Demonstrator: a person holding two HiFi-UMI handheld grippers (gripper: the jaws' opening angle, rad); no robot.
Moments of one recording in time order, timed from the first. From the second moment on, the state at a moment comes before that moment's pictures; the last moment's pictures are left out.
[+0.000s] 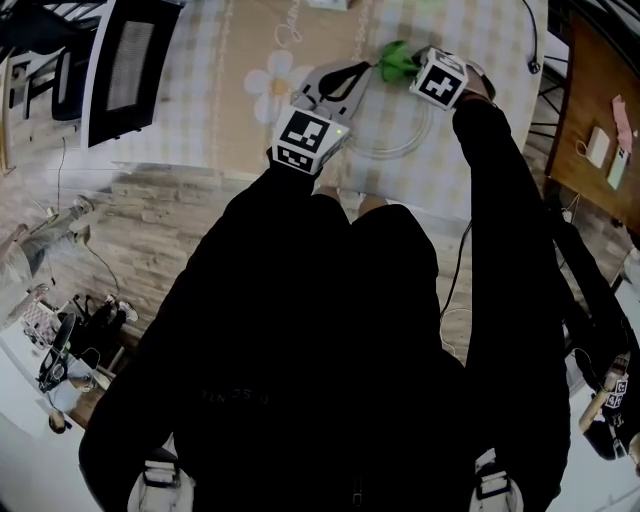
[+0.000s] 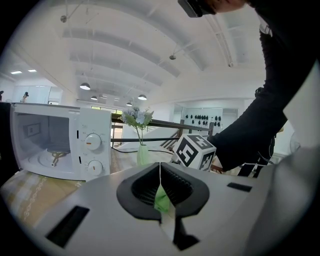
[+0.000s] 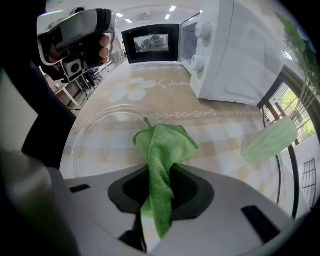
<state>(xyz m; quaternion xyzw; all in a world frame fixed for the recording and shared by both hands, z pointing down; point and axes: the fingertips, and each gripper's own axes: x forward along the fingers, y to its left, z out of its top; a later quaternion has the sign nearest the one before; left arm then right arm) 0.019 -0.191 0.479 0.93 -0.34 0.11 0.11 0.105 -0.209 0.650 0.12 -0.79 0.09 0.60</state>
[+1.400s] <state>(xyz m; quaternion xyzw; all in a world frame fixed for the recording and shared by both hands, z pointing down) 0.025 -0.120 0.481 0.94 -0.30 0.12 0.10 0.059 -0.027 0.649 0.03 -0.80 0.16 0.57</state>
